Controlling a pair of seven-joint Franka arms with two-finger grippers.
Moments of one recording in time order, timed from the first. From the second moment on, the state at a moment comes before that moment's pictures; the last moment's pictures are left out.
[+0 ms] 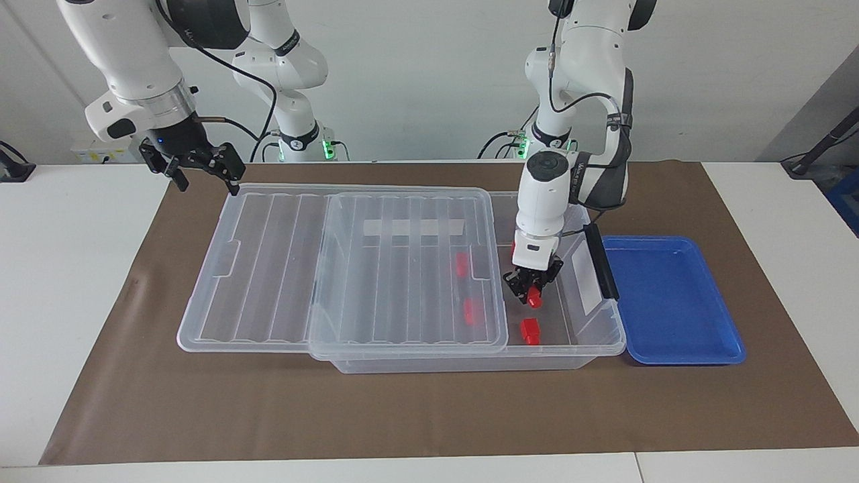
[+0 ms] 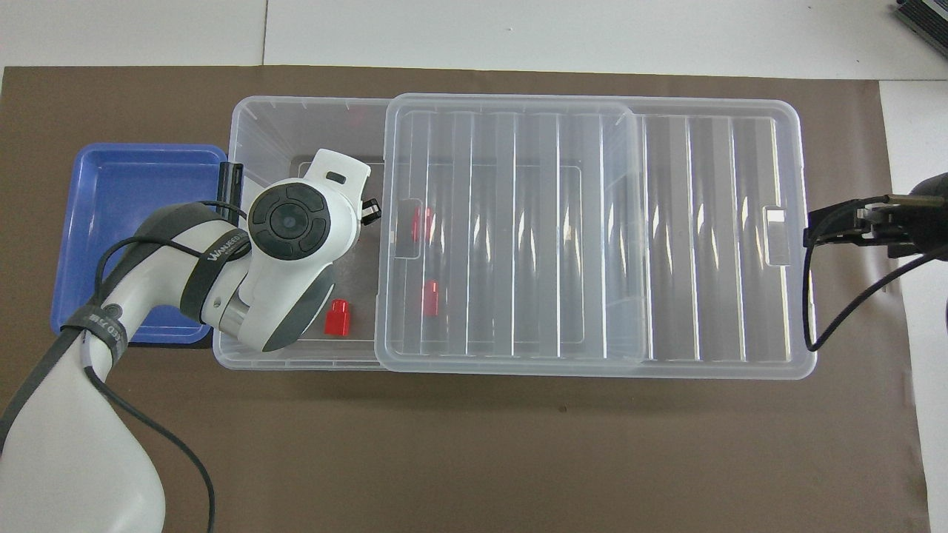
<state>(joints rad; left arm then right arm) -0.40 0.24 -0.05 -1.89 0.25 2.27 -0.99 0.06 -0.03 -0.06 -1.64 -0.02 1.62 0.15</state>
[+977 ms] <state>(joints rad) -0.28 0.02 -0.03 -1.67 0.16 1.72 -0.58 0.02 -0.03 -0.06 -1.67 -0.02 1.72 0.03</state>
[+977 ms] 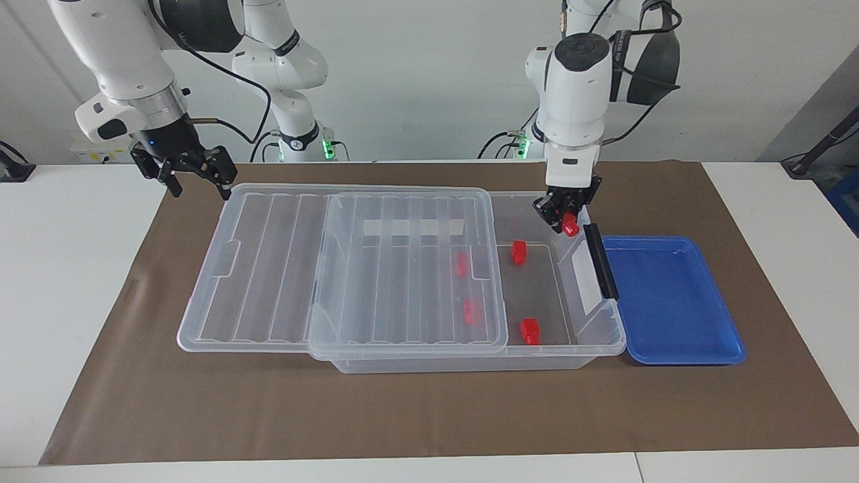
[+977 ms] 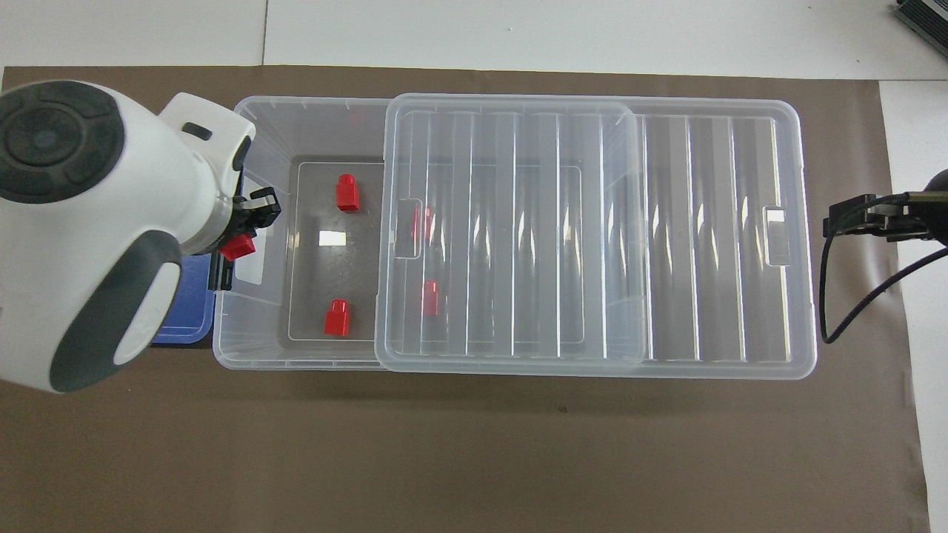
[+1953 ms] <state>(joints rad) 0.05 0.07 -0.02 -1.96 0.11 2.24 0.18 -0.12 0.12 -0.07 -1.77 0.04 2.01 -0.32</state>
